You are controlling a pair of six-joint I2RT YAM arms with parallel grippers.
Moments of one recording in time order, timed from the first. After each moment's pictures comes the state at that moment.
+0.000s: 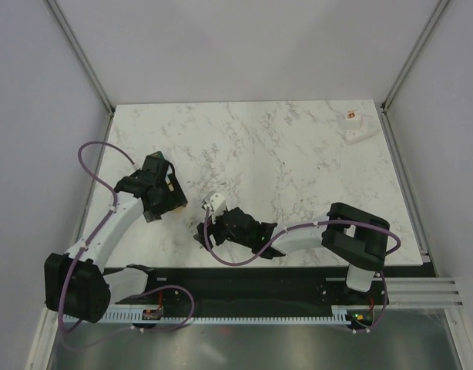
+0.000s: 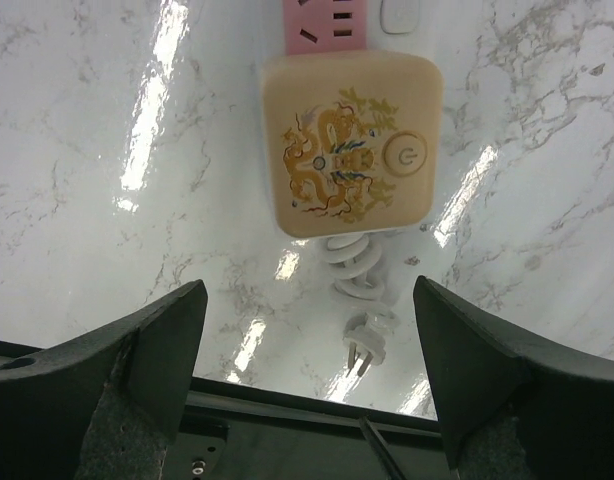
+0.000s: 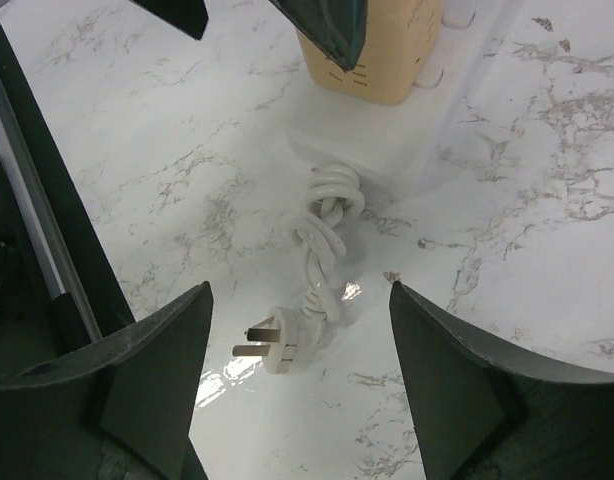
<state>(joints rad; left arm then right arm) -0.25 1.16 0.89 -0.87 -0.13 -0.69 1.20 1.78 0.84 0.59 0.12 0.26</state>
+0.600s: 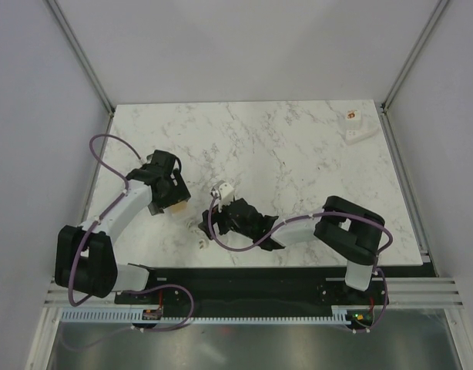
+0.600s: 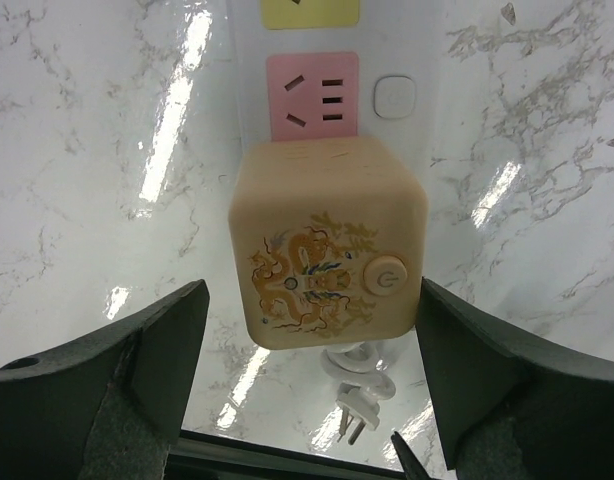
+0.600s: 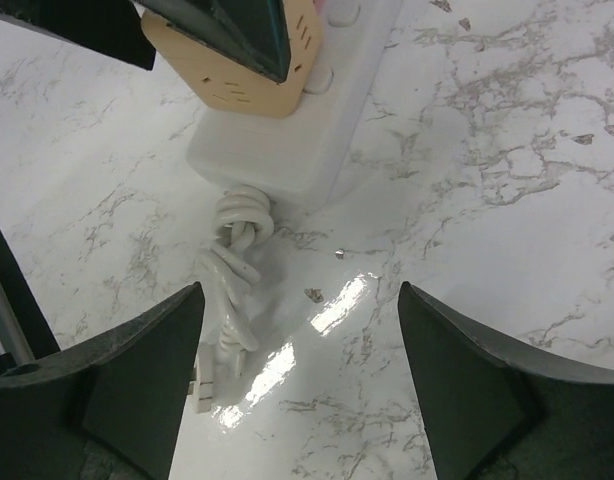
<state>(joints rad) -0.25 1.34 0.91 -0.75 -0.18 -0.68 1.11 1.83 0.84 0.63 0.13 0.34</state>
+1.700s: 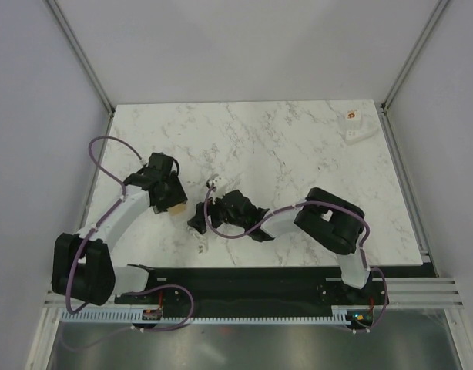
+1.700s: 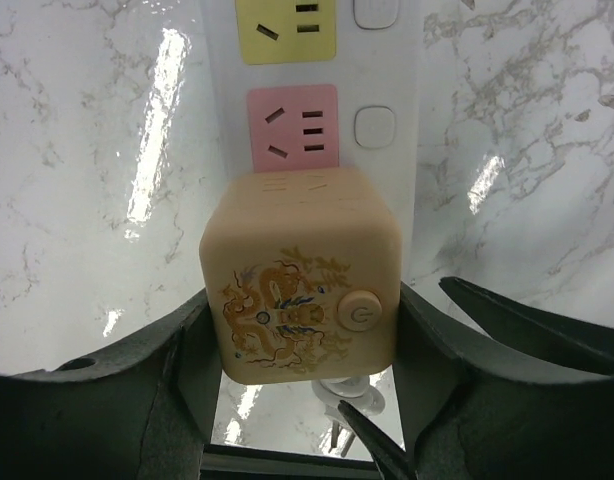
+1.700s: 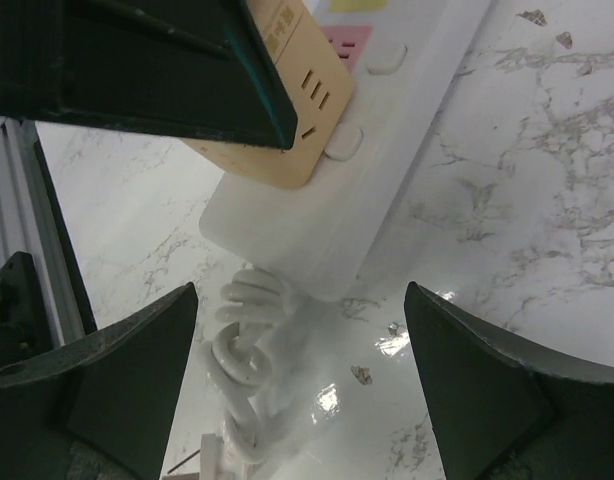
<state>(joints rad) -0.25 1.31 0.87 -0.69 -0.15 -0.63 1.04 2.00 0.96 0.73 -0.06 0.47</state>
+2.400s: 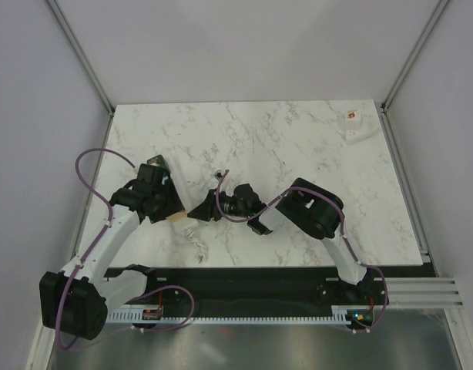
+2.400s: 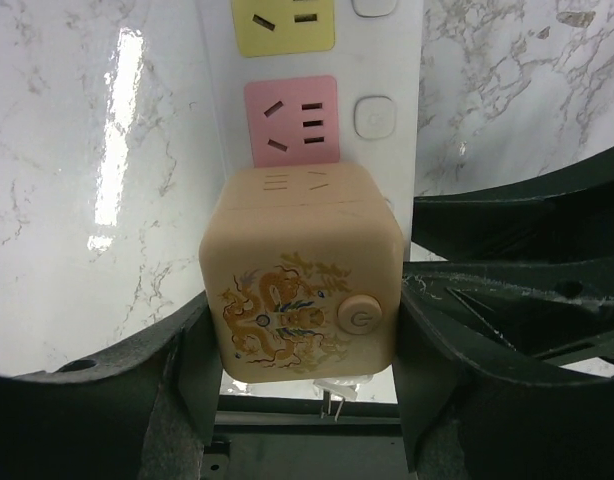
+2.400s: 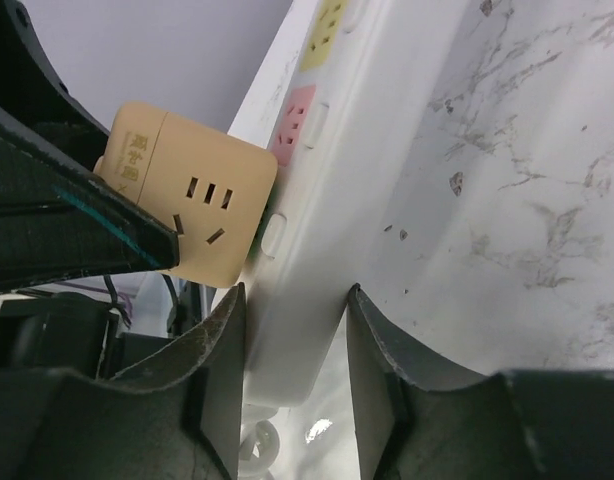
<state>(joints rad) -0.24 1.06 0.79 -0.77 -0.04 -0.62 0.92 2.22 1.00 1.10 -0.41 0.88</state>
